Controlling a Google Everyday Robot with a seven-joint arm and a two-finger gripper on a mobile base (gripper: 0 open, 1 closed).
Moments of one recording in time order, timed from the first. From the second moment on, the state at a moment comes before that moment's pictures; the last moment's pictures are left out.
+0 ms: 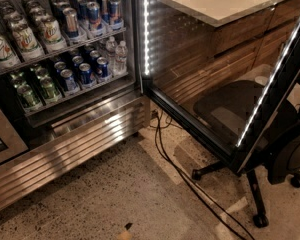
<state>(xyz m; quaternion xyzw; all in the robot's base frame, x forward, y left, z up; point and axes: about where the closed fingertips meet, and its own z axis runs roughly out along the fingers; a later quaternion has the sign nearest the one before) 0.680 -0.502 1.104 -0.08 0.79 -0.14 0.59</state>
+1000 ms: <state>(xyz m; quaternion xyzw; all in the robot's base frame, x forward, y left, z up) 0.680 -0.444 1.117 -0.13 0.78 -0.08 0.60</state>
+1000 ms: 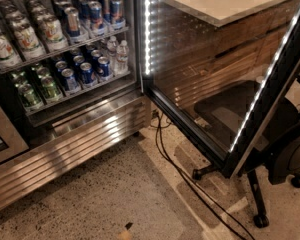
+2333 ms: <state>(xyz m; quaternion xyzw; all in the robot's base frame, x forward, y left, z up) 0.634 -0.320 1.155 -0.24 0.76 0.06 0.60</state>
